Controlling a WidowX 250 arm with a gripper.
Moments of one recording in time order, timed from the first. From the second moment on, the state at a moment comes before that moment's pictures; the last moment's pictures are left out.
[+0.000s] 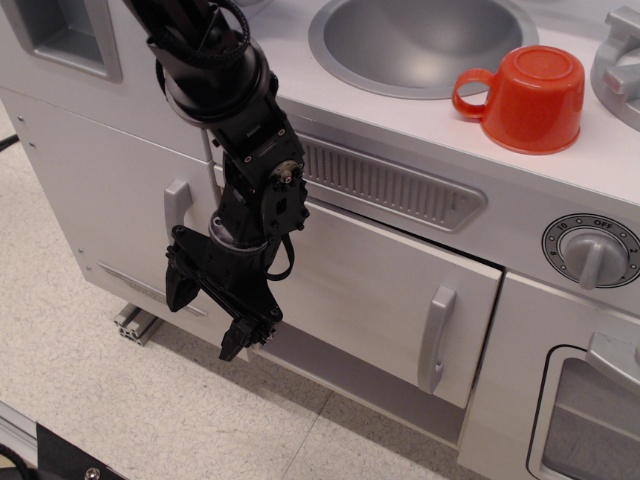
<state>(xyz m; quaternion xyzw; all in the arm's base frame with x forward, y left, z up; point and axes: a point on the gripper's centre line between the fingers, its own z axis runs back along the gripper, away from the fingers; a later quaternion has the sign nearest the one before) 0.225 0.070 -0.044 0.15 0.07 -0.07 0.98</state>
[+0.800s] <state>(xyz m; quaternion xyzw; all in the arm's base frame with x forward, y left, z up) 0.222 0.026 -0.058 0.11 0.06 -0.06 0.99</state>
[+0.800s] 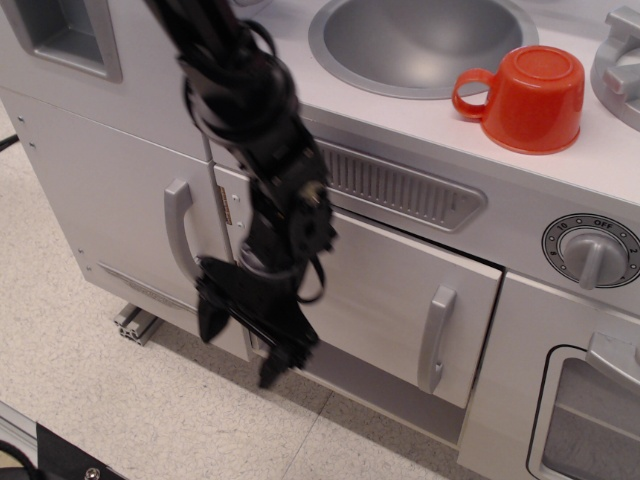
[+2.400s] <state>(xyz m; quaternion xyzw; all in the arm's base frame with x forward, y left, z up) 0.288 -0.085 -0.043 0.02 -0.11 0.01 0.99</state>
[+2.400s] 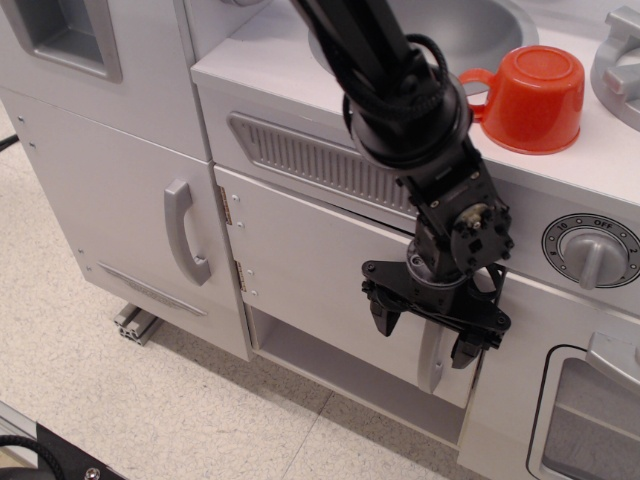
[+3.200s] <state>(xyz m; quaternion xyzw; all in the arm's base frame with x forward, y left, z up) 0.268 -0.080 -0.044 0.02 -0.12 -0.01 0.99</state>
